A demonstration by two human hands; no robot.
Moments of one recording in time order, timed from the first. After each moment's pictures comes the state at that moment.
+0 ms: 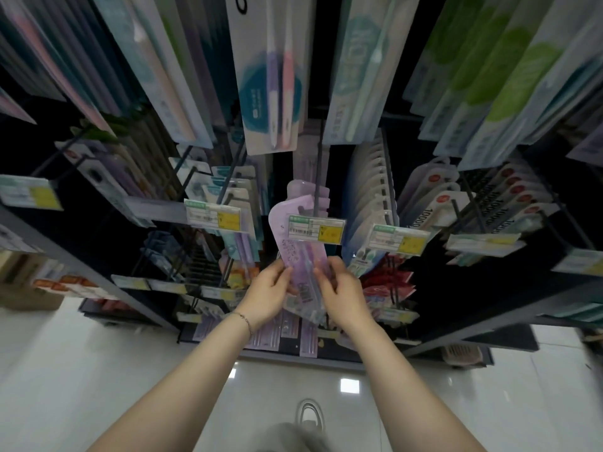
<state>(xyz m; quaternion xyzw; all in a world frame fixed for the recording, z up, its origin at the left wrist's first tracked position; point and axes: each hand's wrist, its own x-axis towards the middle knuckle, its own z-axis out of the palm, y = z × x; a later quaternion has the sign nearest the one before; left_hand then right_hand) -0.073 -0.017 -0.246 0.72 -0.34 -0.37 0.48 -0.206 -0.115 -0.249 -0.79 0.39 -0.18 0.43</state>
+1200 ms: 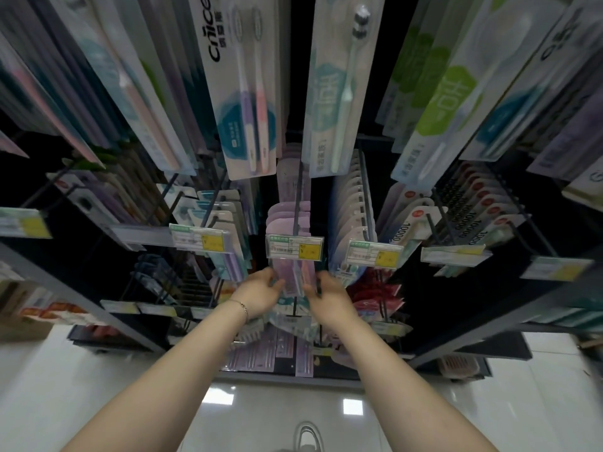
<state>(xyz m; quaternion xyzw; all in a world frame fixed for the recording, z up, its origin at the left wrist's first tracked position) -0.055 -0.048 -0.218 0.83 -0.38 -0.35 0.19 -0.196 -0.137 -0.248 -0.80 0.44 -0.07 0.41</state>
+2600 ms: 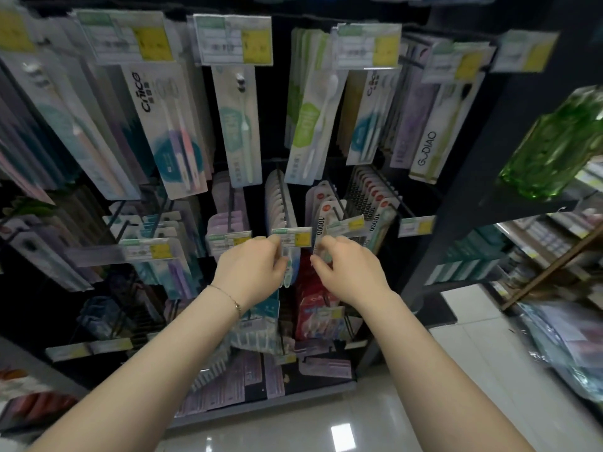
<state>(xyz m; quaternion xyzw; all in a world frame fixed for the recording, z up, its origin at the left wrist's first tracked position) -0.168 -0.027 -0.073 0.76 -0.63 0.00 0.16 -0.332 -0.099 -0.079 -0.89 0.42 -0.17 0.06</state>
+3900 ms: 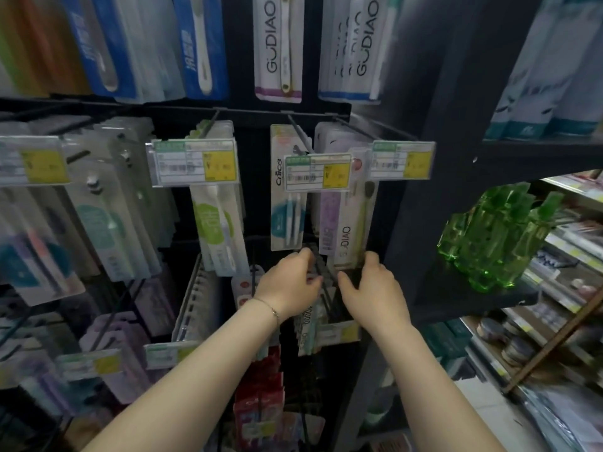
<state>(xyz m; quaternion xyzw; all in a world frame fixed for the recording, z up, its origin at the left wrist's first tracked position) -0.304 -0.253 -0.019 0.71 -0.64 -0.12 0.28 -0.458 -0.285 -0.014 -0.78 0.55 -0.25 0.15</state>
